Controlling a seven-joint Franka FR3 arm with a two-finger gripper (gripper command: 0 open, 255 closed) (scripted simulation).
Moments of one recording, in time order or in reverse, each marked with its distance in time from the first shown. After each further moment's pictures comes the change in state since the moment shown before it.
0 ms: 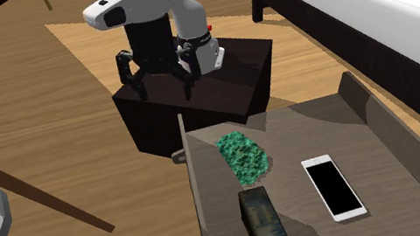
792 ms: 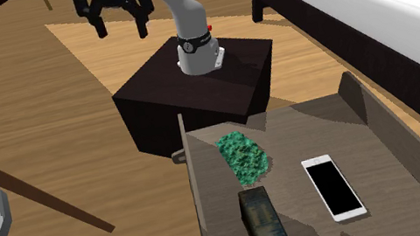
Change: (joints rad) arm -0.092 -0.350 -0.112 -0.017 -0.032 -0.387 -0.061
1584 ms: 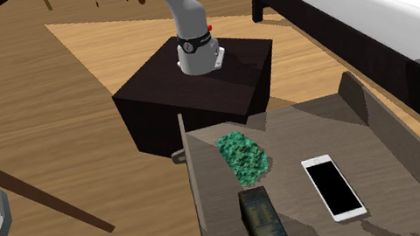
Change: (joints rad) arm -0.095 -0.191 -0.086 0.101 -0.074 -0.329 -0.051
